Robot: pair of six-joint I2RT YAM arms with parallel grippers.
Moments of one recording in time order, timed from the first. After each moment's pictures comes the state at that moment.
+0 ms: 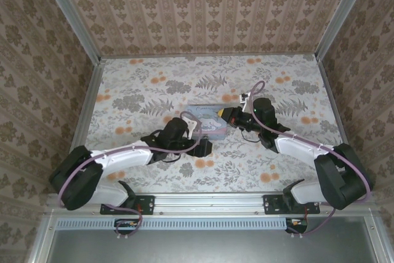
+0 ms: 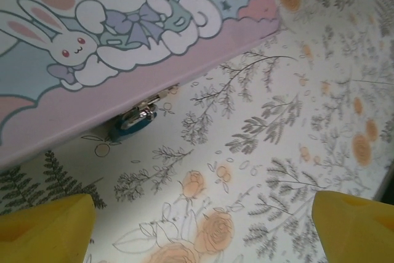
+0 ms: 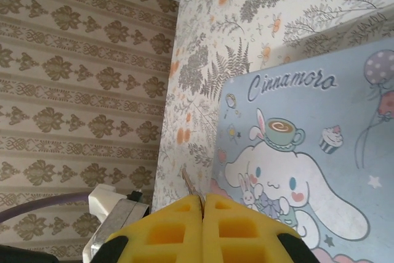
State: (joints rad) left arm -0.88 1.35 0.59 0.03 0.25 -0.53; right arm 0.42 1.36 0.58 0.43 -0.50 1.02
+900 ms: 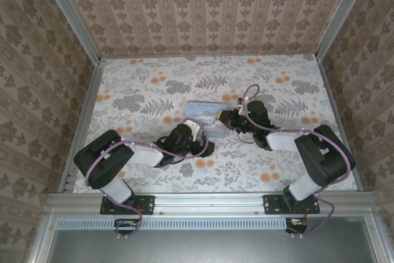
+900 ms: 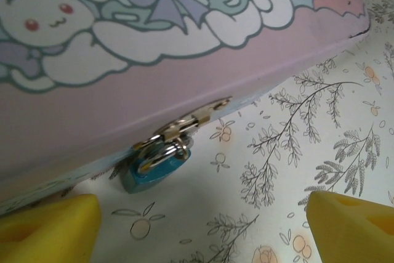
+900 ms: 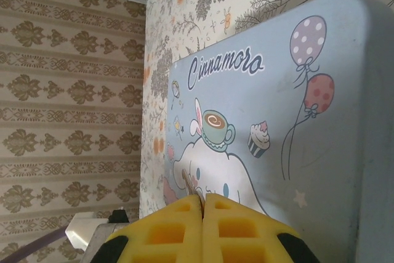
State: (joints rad) left arm -0.90 1.61 0.49 0.49 0.12 -0.45; right arm 0.42 1.57 0.56 0.61 -0.48 1.08
